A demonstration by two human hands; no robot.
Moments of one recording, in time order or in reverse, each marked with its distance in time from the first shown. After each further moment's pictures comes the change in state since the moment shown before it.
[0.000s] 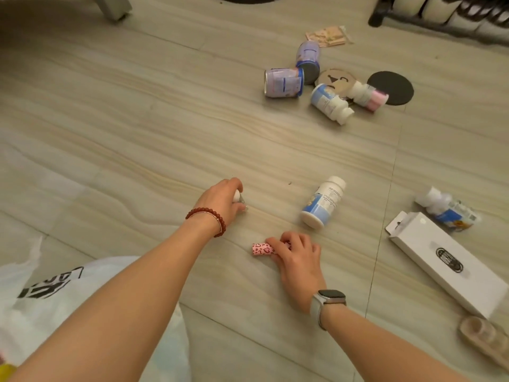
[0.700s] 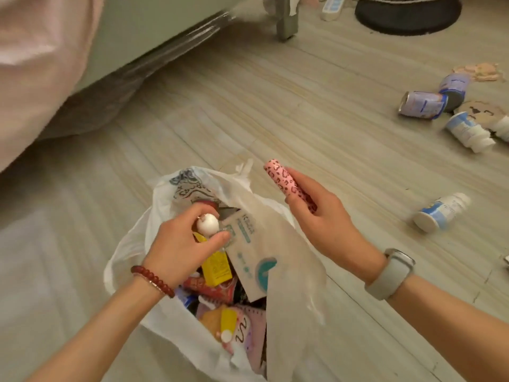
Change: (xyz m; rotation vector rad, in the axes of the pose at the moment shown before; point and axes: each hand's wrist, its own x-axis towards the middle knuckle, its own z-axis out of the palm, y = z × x) left_hand -0.323 -0.104 -0.097 -0.377 0.485 -0.339; right_hand -0.021 -0.235 -0.120 0.724 -0.334 -0.283
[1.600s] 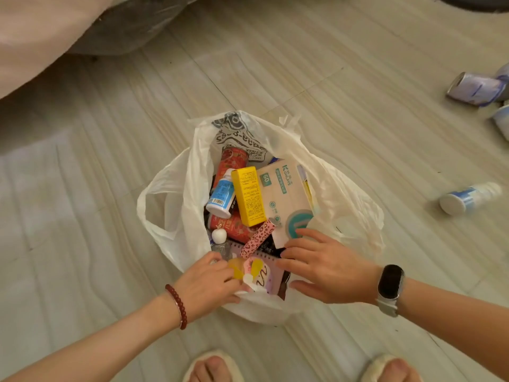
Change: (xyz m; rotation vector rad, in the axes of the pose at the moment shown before) left_hand -0.104 -0.135 0.063 0.653 -0.263 0.791; right_hand -0.078 0.060 0.058 -0.883 -0.699 -0.759
